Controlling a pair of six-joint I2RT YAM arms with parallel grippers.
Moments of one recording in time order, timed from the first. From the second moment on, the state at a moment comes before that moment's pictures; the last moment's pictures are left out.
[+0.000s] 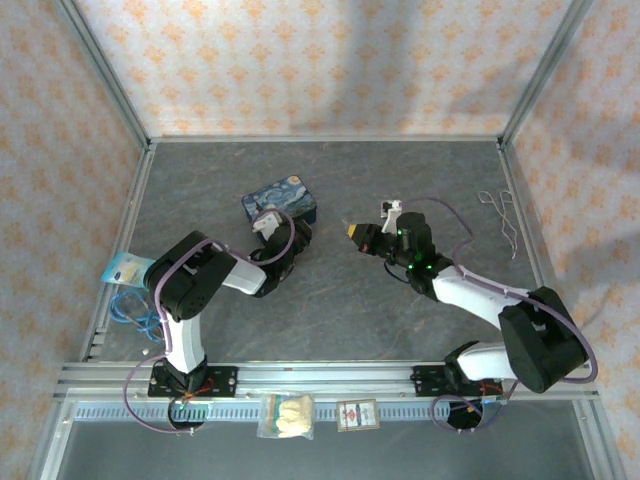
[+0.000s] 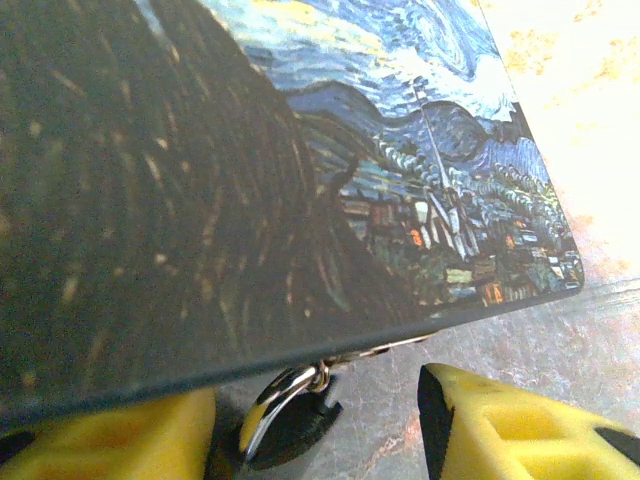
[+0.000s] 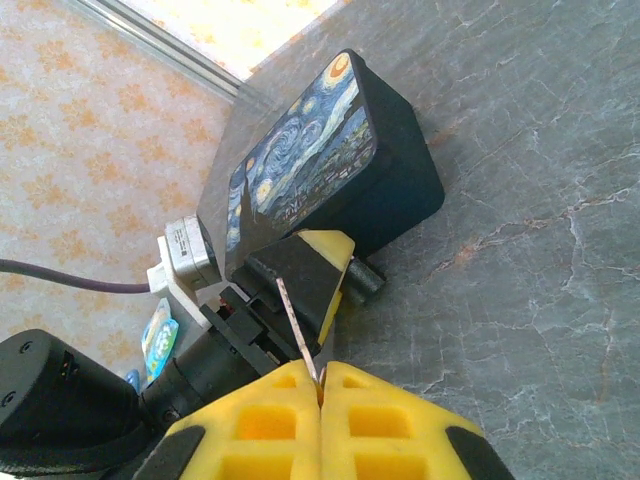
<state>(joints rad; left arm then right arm) -0.58 1.89 0.68 0.70 -0.39 -1.04 0.50 1.32 0.57 0.37 -0.32 0.79</state>
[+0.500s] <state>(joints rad) -0.52 1.95 0.68 0.81 -0.30 -1.06 0.49 1.32 0.54 0.36 -0.31 0.78</state>
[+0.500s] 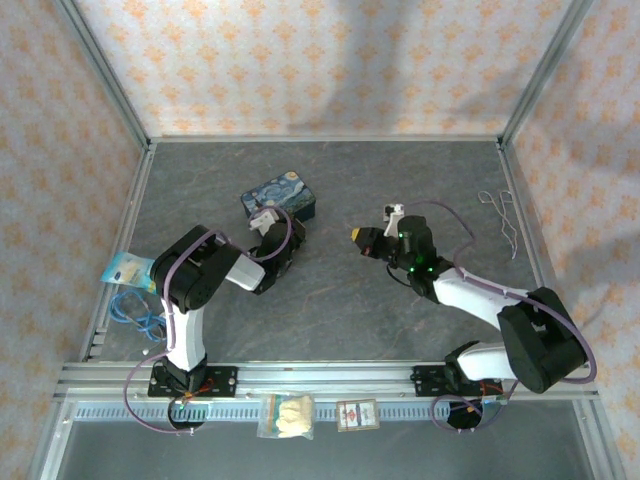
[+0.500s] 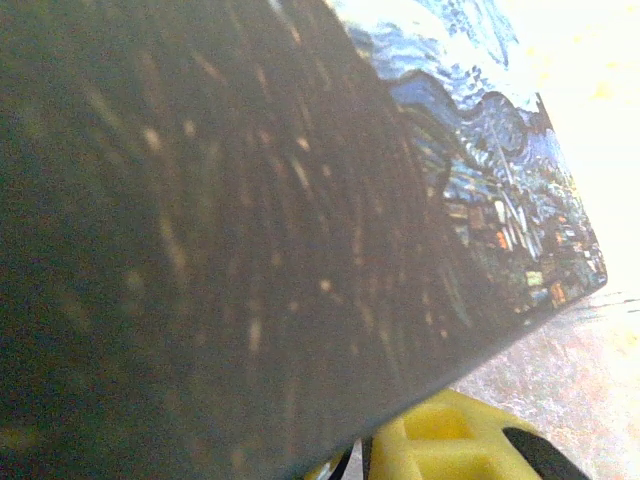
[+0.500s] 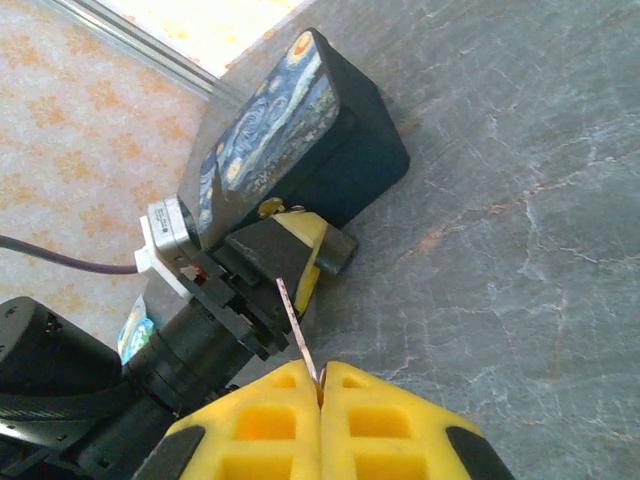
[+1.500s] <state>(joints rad) -0.44 1.95 0.51 1.32 0.18 -1.44 0.48 1.69 0.52 0.78 -0.55 0.99</state>
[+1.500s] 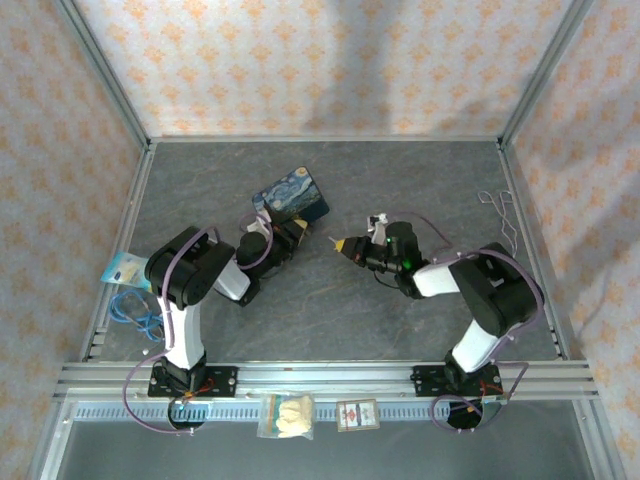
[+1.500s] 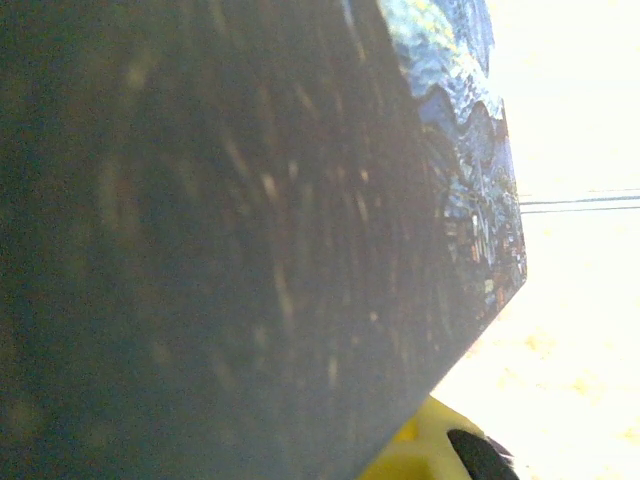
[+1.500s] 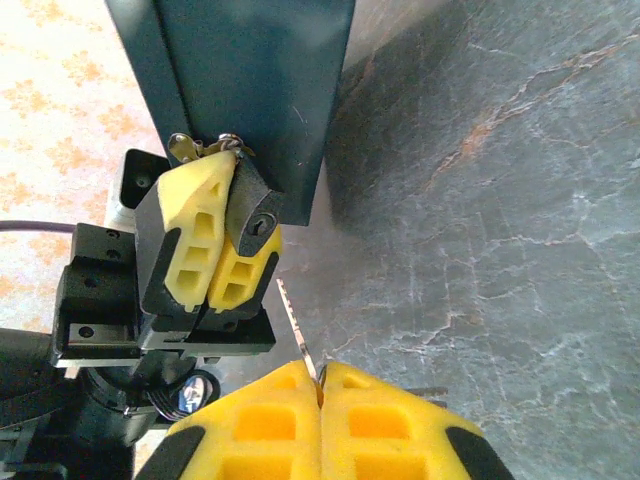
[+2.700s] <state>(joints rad) -0.45 2.00 0.46 1.45 0.20 -1.54 0.54 1.84 0.62 0.97 -0.62 1.09</state>
